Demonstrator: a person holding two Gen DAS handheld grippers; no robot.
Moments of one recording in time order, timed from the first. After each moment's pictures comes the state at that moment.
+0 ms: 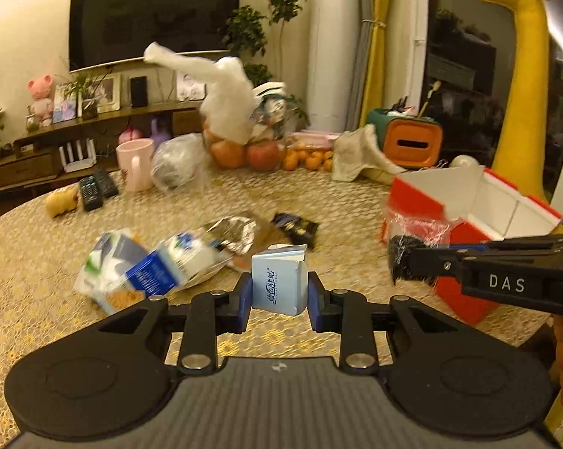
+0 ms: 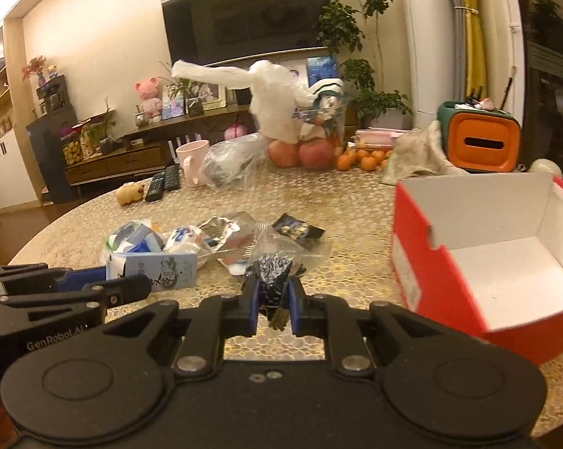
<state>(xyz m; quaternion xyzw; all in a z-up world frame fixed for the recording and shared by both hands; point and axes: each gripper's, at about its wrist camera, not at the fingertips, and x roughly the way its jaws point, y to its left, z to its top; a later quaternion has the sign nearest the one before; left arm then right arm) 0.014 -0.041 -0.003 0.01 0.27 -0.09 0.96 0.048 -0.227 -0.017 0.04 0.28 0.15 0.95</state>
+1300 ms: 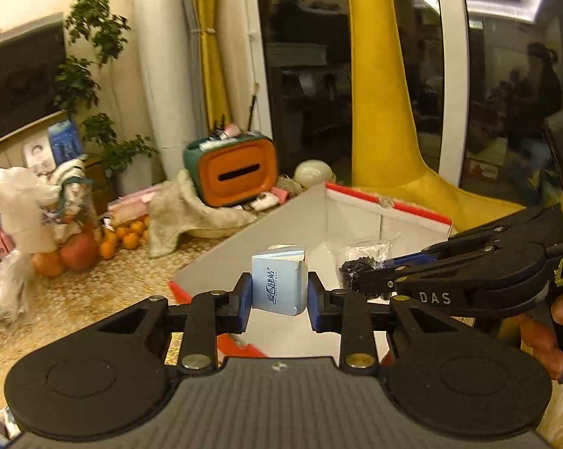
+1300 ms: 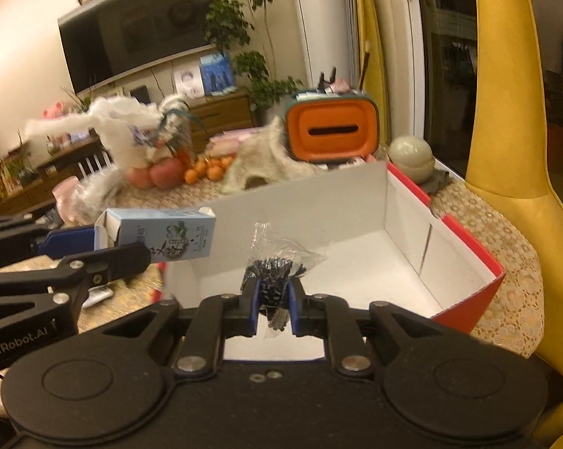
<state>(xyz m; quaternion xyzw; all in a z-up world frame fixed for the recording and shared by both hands) 0.093 -0.251 0.026 0.13 0.24 -0.29 0.92 0.080 -0.408 -0.004 0.08 0.32 0.02 0.95</state>
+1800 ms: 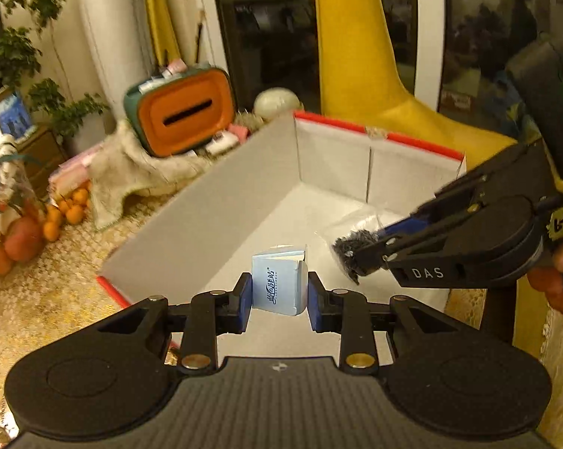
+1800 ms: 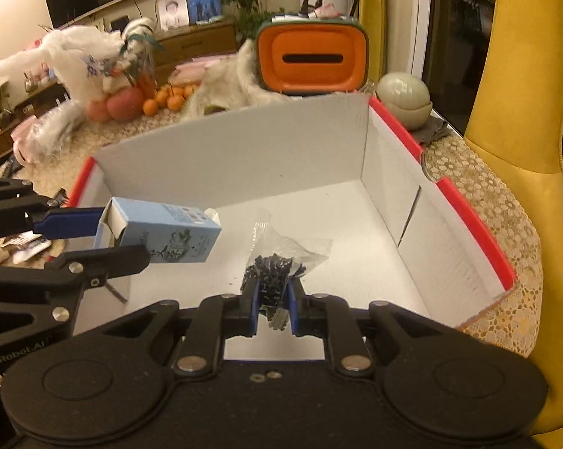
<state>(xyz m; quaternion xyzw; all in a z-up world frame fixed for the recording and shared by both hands) 0.154 -0.299 -0.019 0.20 0.33 -0.34 0.86 0.137 -0.442 -0.044 0.04 0.43 0.01 0.90</state>
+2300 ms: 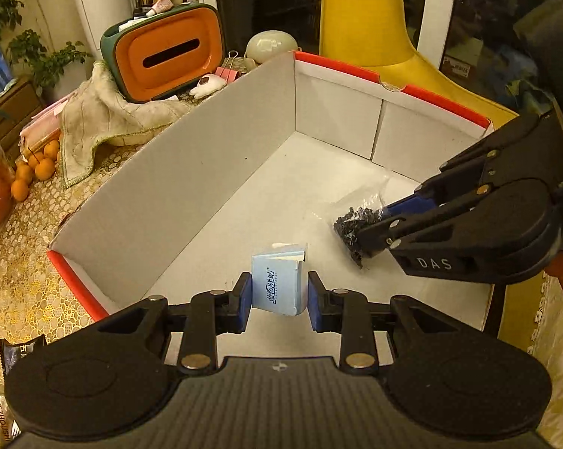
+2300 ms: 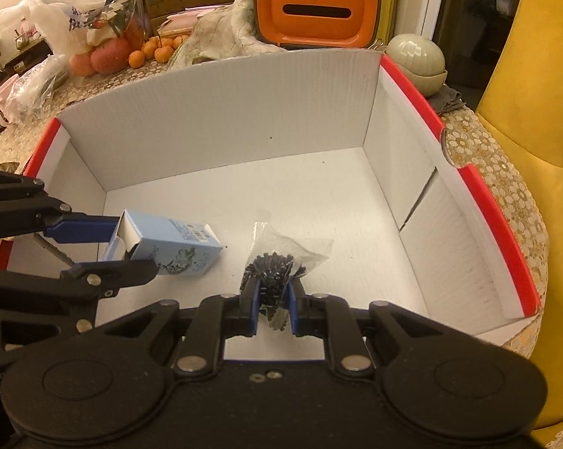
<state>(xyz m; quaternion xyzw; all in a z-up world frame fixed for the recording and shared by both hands) 0.186 -0.313 -0.046 0.19 0.41 -0.34 0.82 0.162 -0.445 -0.059 0.02 0.50 0.01 0.87</state>
